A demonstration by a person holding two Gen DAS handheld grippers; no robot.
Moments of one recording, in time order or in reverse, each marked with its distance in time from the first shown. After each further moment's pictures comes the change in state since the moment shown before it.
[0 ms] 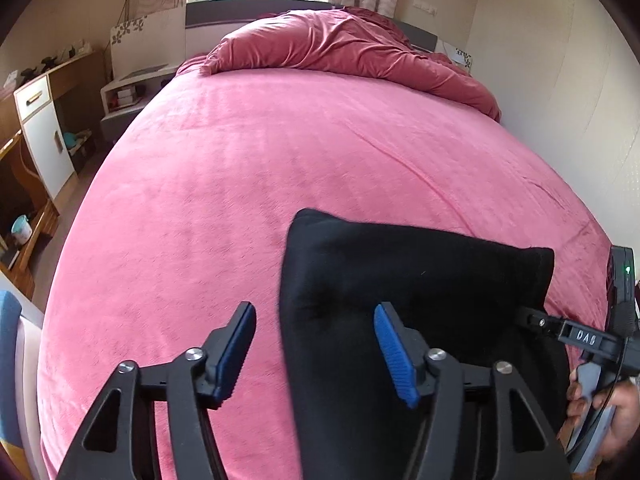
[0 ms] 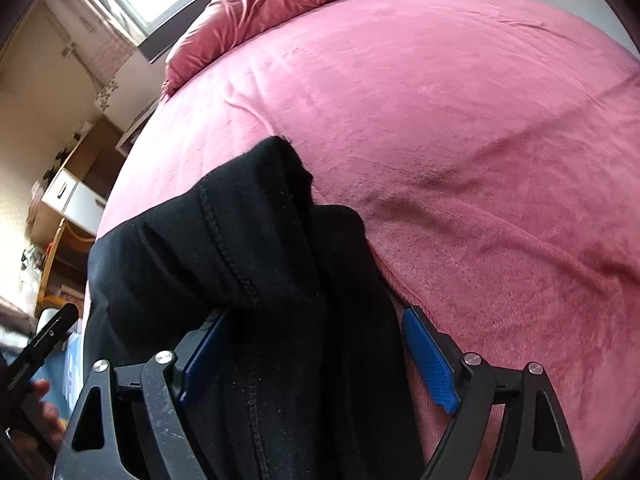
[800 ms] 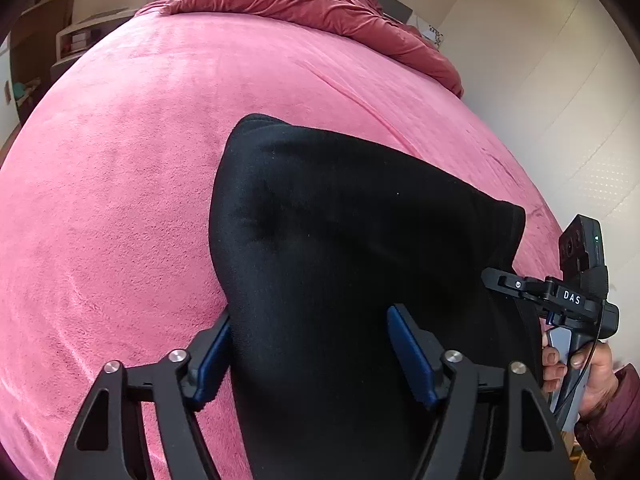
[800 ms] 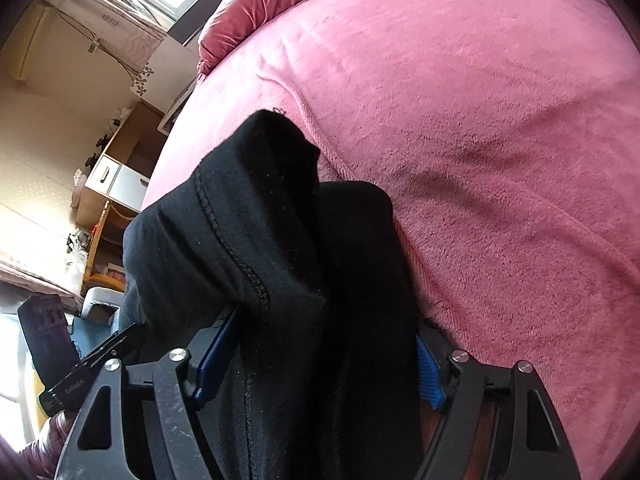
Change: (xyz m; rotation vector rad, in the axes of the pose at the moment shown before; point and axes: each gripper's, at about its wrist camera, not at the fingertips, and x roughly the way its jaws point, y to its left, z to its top) left arm 0.035 0.000 -0.024 -0.043 0.163 -0.249; right arm 0.016 -0.018 0.001 0.001 0.113 0.197
